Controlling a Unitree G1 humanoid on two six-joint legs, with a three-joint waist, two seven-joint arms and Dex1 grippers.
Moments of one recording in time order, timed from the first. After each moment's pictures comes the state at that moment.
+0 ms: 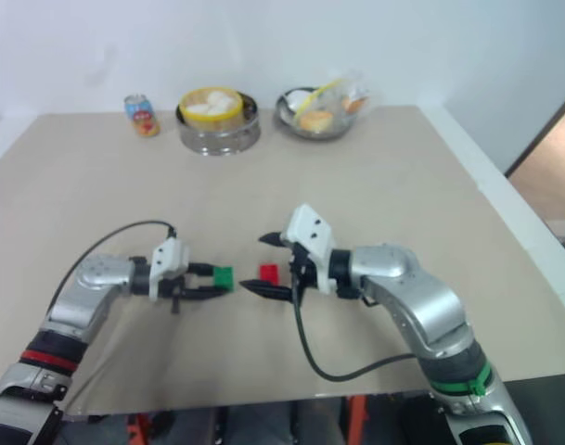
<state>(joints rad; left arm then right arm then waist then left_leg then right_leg) -0.44 0.55 -0.16 0.26 -0.24 -0.03 -1.27 -0.49 -0.58 0.20 -0.47 0.48 0.74 0.83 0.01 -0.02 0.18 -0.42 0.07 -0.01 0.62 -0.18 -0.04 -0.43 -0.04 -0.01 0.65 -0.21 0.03</state>
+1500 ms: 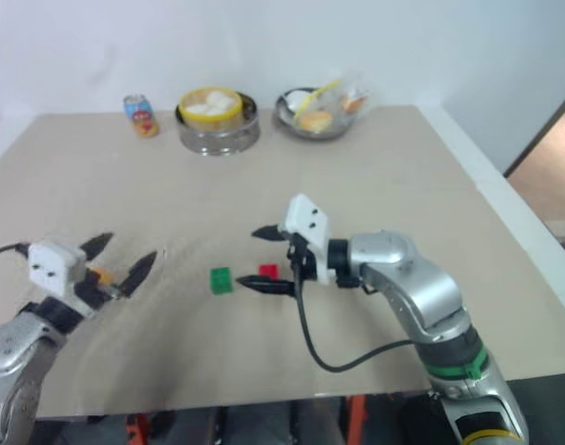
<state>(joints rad) 0.17 0.37 0.34 -0.55 -0.35 0.31 -0.44 -0.57 -0.57 0.20 -0.41 0.50 0.74 0.91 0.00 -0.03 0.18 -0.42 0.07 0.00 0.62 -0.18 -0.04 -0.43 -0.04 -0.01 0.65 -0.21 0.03</state>
